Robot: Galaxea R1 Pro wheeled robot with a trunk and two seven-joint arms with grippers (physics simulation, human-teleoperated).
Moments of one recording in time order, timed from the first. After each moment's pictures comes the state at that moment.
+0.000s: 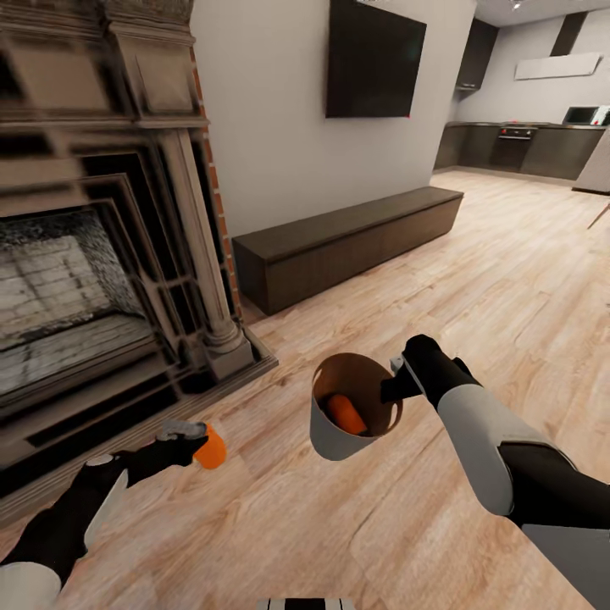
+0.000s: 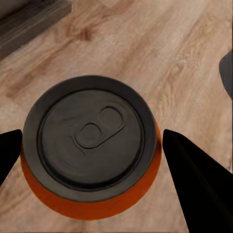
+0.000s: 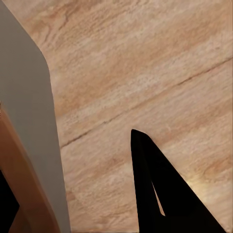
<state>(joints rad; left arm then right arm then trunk) -0.52 0.27 -0.04 -0.93 0.20 0.33 -0.57 -1.18 0.02 -0.06 -0.41 0.49 1.05 0.36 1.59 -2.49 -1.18</state>
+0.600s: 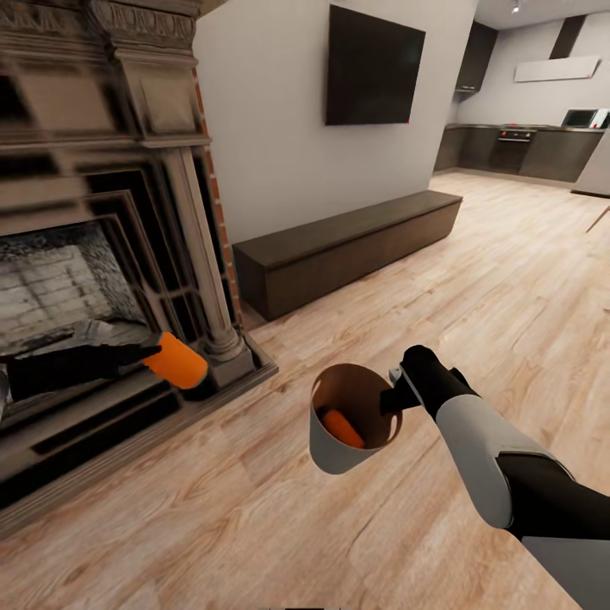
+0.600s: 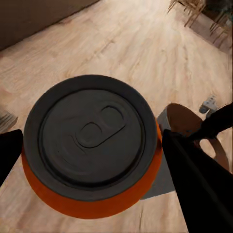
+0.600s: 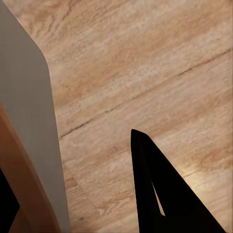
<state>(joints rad) -0.64 0.43 0.28 -1.59 0.25 1.05 -1.02 -1.14 0.02 -0.06 -0.41 0.50 1.04 0.36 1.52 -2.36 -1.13</state>
